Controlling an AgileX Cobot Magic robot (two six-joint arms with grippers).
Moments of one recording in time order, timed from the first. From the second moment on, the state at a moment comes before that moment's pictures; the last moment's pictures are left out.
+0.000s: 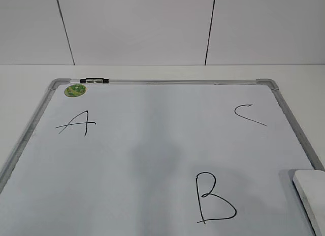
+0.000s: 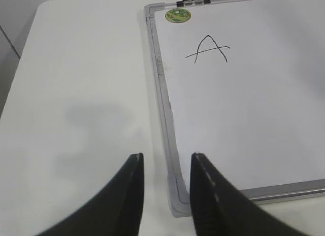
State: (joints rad) left arm -0.03 0.01 -0.52 -0.11 1.12 0.10; right arm 0.01 0.07 -0.55 -0.05 1.23 0.05
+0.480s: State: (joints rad) left arm -0.03 0.32 -0.60 -0.11 1.12 0.10; right arm 0.01 0.43 -0.70 -0.05 1.26 0.15
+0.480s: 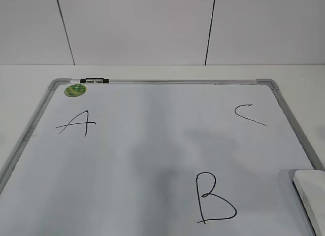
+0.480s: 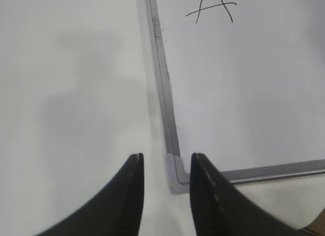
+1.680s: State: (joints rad) left arm -0.03 1.69 -1.24 -0.07 1.04 0.03; right arm 0.01 0.78 -0.76 0.18 1.26 0.16
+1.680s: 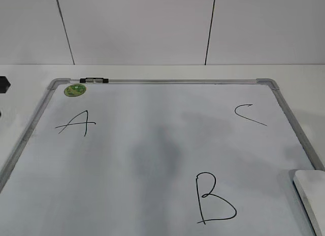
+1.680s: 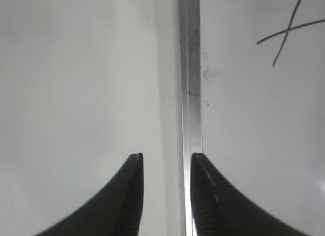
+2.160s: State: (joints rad) left arm -0.07 1.90 -1.37 -0.06 1.03 0.06; right arm 0.01 0.78 -0.76 0.16 1.25 0.16
